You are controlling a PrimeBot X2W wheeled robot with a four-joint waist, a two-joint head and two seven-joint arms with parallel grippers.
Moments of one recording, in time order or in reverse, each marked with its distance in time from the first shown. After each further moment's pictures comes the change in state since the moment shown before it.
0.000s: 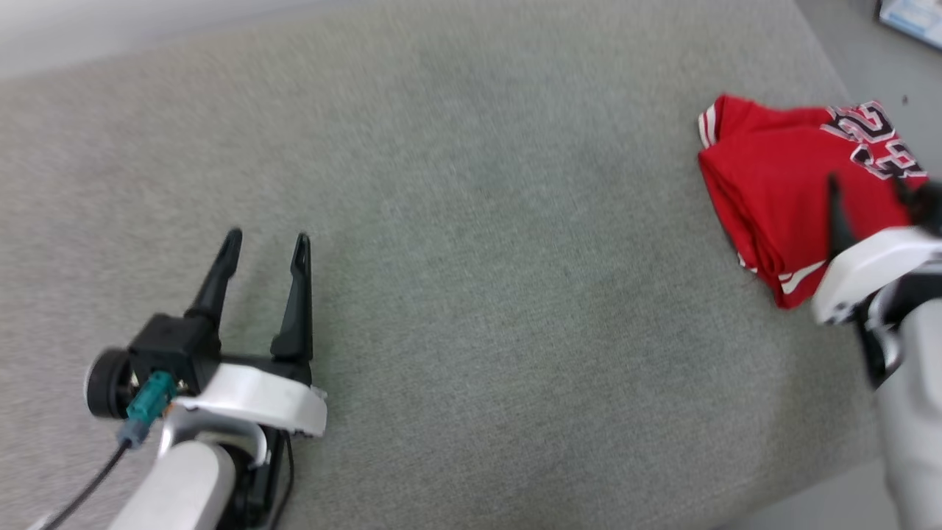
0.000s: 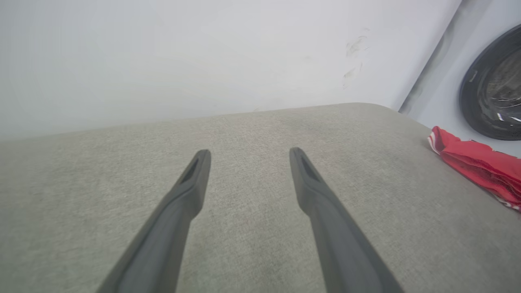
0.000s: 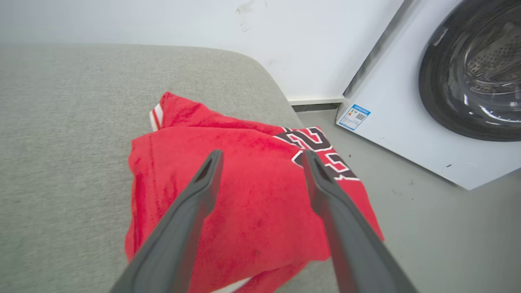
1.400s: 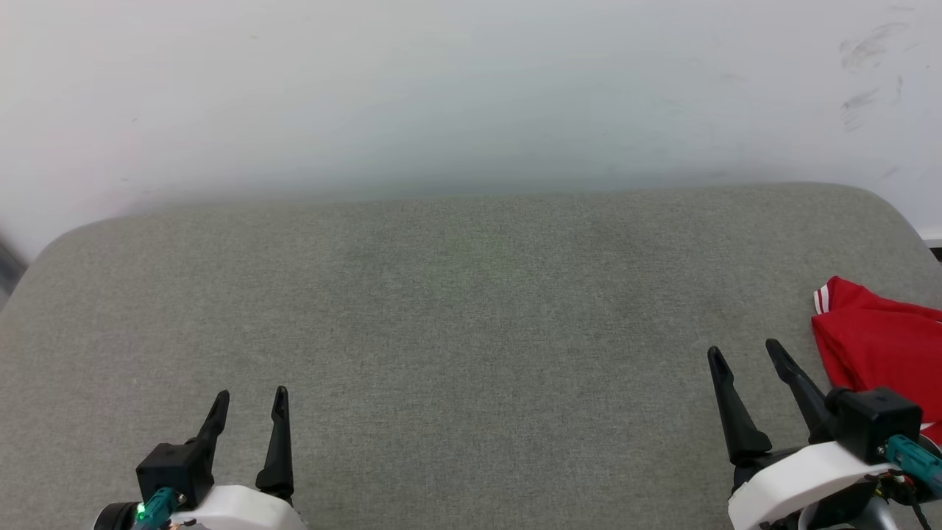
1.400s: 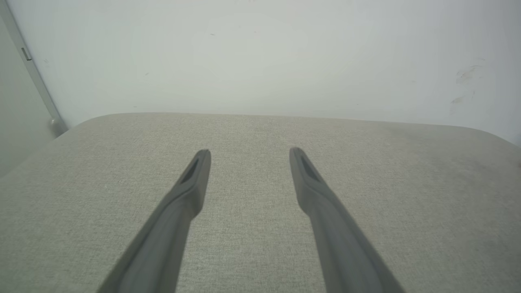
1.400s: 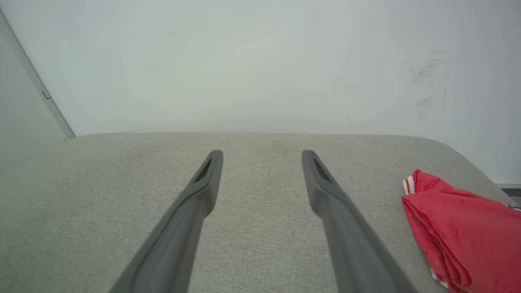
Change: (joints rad) left arm 0.273 -0.033 0.036 0.146 -0.079 0.016 -0.060; right arm 0.760 0.147 0.210 -0.955 0.228 0.000 0.259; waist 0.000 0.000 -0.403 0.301
